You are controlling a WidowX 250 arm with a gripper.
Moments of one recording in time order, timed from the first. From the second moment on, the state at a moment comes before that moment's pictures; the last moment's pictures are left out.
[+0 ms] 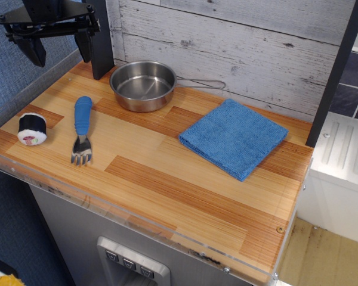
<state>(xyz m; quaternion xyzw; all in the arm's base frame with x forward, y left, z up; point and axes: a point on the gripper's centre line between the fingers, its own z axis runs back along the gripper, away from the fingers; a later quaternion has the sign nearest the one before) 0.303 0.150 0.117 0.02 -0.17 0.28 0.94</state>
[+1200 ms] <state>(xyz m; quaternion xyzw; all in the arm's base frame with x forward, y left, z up) 0.327 0.040 0.105 -0.04 -0.19 0.15 0.97</state>
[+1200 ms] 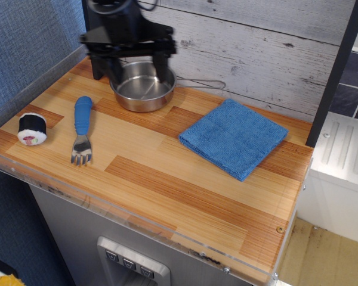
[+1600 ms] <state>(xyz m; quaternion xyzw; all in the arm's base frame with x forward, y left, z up) 0.346 -0.001 0.088 -0.07 -0.18 0.09 0.98</state>
